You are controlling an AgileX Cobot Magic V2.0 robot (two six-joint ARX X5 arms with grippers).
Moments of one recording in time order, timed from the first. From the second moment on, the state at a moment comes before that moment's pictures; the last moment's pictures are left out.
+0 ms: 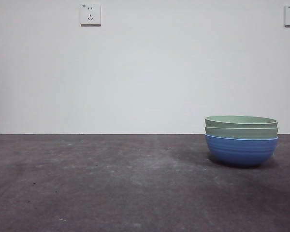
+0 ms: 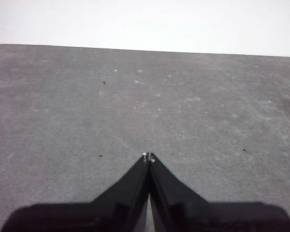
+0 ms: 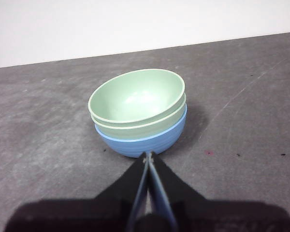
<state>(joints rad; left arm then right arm) 0.02 0.00 0.02 -0.18 0.13 -0.08 0.03 0.00 0.02 -0.16 -0.20 0.10</state>
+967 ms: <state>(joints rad) 0.02 0.00 0.02 -0.18 0.13 -0.08 0.03 0.00 0.02 -0.16 -0.20 0.10</state>
